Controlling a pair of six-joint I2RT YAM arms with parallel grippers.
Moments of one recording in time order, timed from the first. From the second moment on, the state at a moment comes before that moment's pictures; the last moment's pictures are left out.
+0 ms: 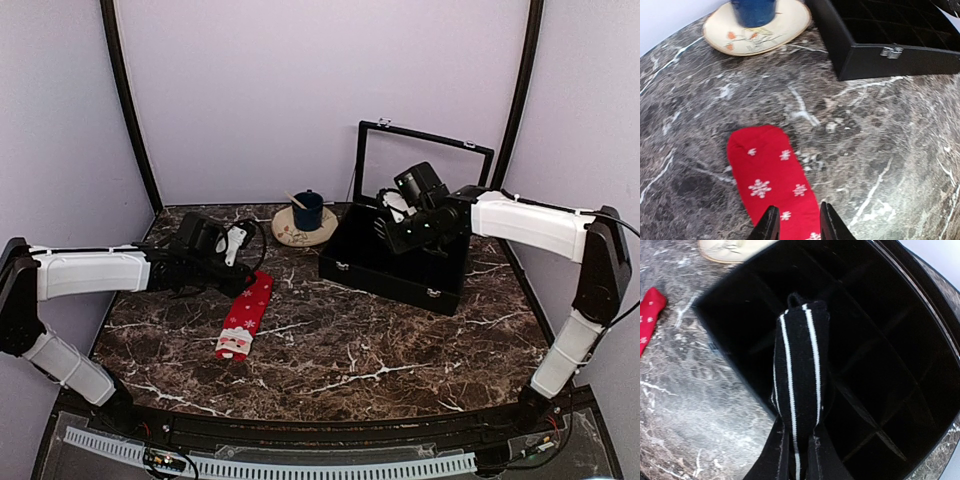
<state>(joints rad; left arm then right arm) -0.61 1.44 0.86 -0.17 0.01 -0.06 0.66 1.68 1.36 -0.54 0.14 0.12</state>
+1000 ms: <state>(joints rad) -0.57 1.29 0.75 -0.14 -0.12 -0.27 0.50 1.78 1.20 -0.56 0.02 0.11</state>
